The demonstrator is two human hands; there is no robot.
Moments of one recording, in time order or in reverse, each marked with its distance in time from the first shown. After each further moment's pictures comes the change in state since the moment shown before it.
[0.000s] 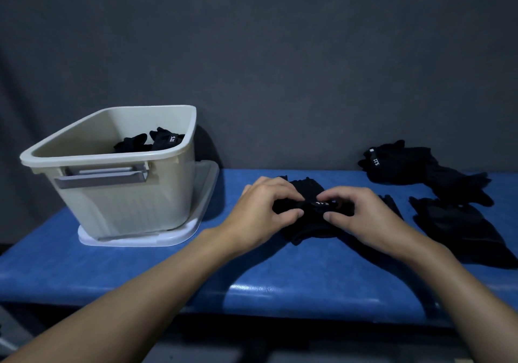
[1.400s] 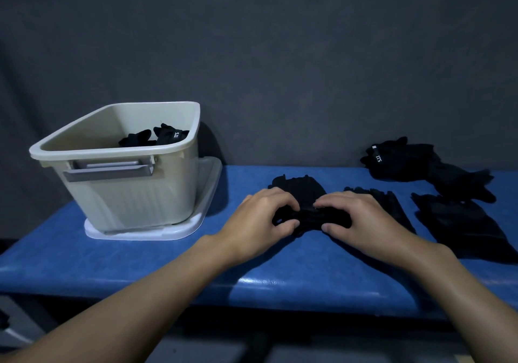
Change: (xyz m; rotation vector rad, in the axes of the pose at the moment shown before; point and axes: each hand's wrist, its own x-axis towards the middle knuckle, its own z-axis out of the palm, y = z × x) left_hand -0.020 -0.007 0.002 0.106 -0.100 0.027; right_hand -0.011 -0.001 0.007 -0.320 -0.093 -0.136
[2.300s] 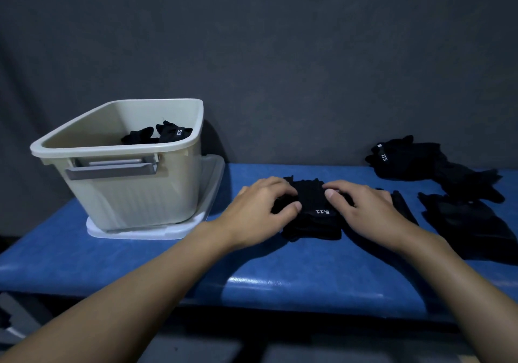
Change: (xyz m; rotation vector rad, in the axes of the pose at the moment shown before) left_hand 0.009 -0.002 -0.015 0.087 -0.080 -0.126; right_hand 0.020 0.002 0.004 0.011 0.114 0.217
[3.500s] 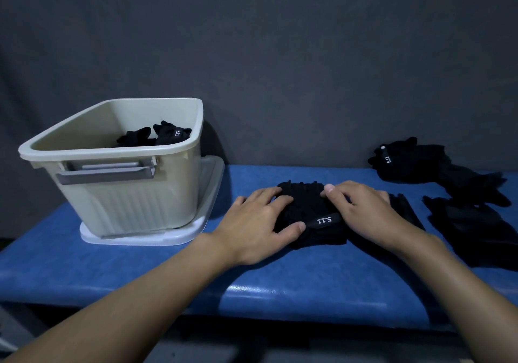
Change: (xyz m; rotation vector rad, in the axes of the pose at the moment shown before) left_hand -0.009 -0.005 0.003 0.269 -0.151 -0.058; right_hand 0.016 -0.005 0.009 -0.048 0.005 0.035
